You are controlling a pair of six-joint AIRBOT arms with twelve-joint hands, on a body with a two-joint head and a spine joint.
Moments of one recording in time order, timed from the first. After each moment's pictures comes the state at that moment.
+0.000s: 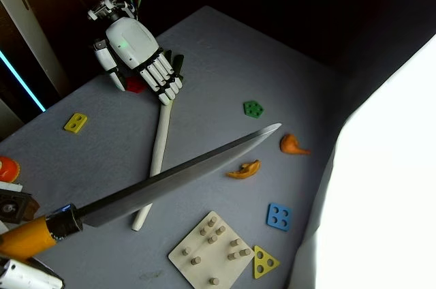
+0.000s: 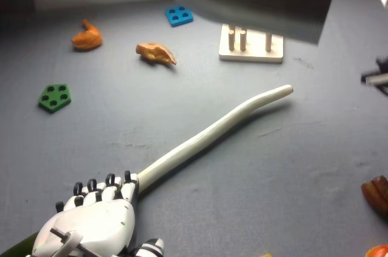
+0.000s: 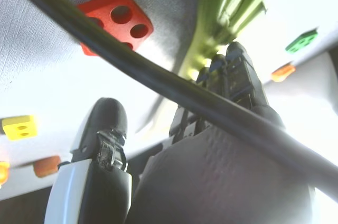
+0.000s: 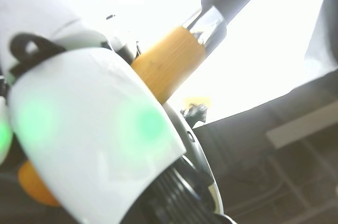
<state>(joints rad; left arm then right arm) 0.87 -1.14 0.42 1.57 1.32 -1.22 -0.44 -1.03 0.97 0.91 1.13 -1.74</state>
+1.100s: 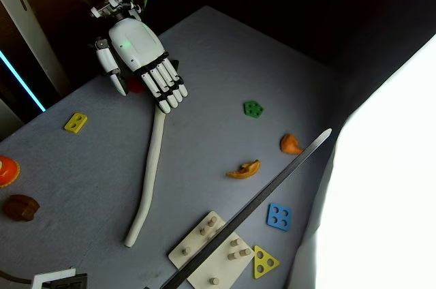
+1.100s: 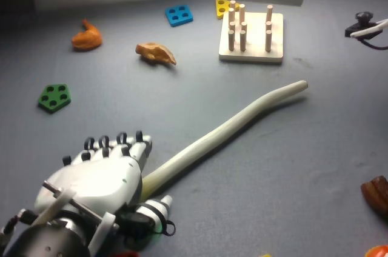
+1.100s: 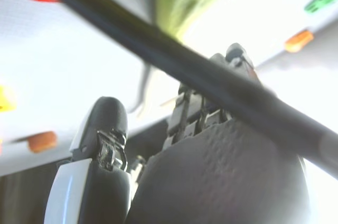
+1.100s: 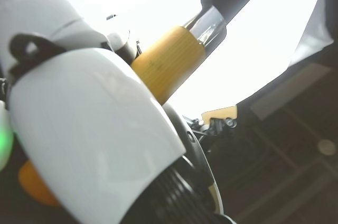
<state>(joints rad) 0.80 -1.04 0.44 1.66 1.17 -1.20 -0.49 -1.31 1.61 0.48 0.98 -1.24</state>
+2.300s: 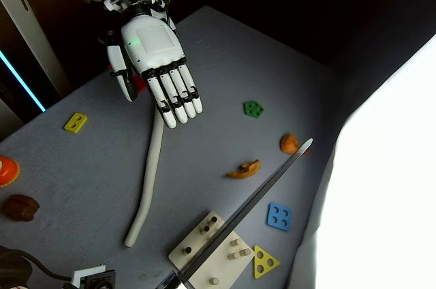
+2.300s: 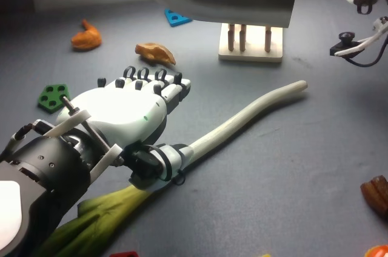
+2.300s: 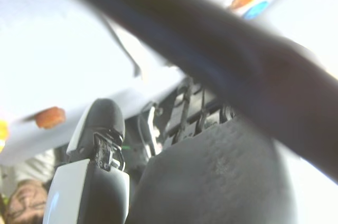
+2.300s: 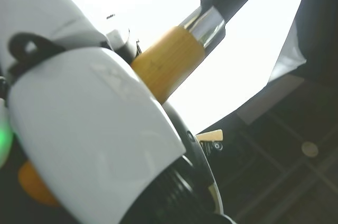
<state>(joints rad) 0.62 -0.94 0.57 1.77 0.75 -0.99 -0.57 -1.46 1.79 0.44 1.02 -1.16</state>
